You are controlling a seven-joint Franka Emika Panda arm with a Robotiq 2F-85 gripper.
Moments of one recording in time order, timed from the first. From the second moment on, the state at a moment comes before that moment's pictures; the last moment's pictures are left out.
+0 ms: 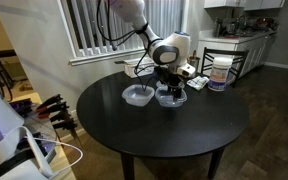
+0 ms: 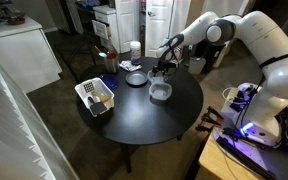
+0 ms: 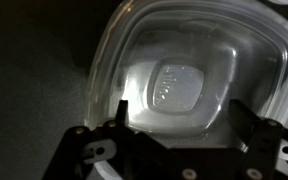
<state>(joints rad) -0.26 1.04 -0.01 -1.43 0.28 2.51 0.07</state>
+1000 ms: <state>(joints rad) -0.19 0.88 -0.15 -1.57 0.21 2.40 0.18</state>
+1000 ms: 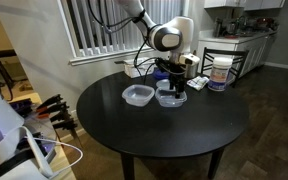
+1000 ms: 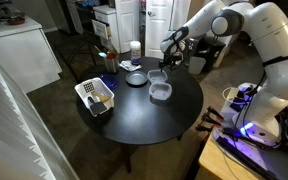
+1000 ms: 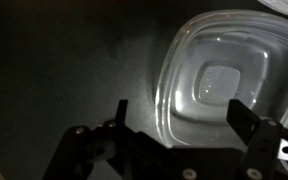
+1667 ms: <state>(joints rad) -0.20 0.92 -0.15 -1.55 0.20 2.38 0.18</state>
